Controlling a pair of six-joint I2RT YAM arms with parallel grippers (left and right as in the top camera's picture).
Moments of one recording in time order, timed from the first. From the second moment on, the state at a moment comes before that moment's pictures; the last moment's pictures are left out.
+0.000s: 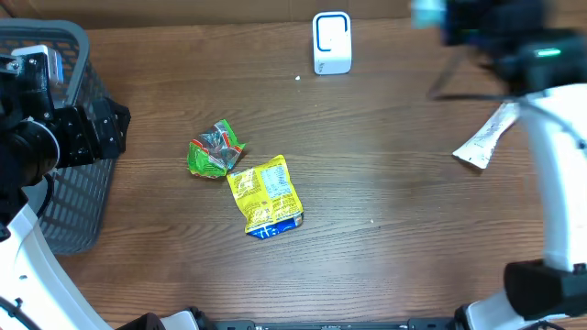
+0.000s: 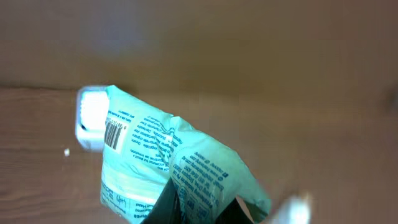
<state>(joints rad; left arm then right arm) 0.43 1.46 2.22 -1.63 0.31 0.18 0.07 1.74 2.03 -0.95 0.05 0.01</state>
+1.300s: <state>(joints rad) 0.43 1.46 2.22 -1.63 0.31 0.18 -0.28 2.30 2.01 -1.18 0.13 0.55</state>
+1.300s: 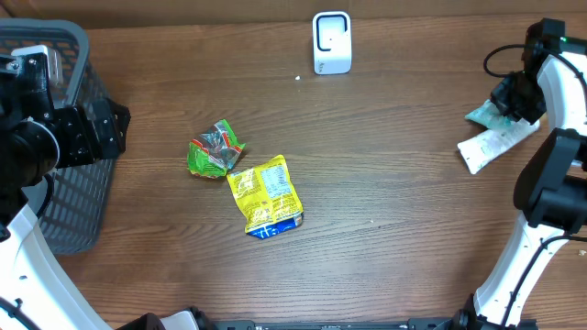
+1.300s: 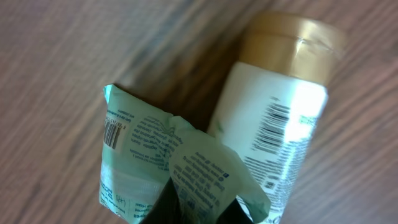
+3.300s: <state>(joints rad) 0.43 1.46 2.22 -1.63 0.31 0.18 0.81 2.11 1.67 -0.72 -0.31 0.46</state>
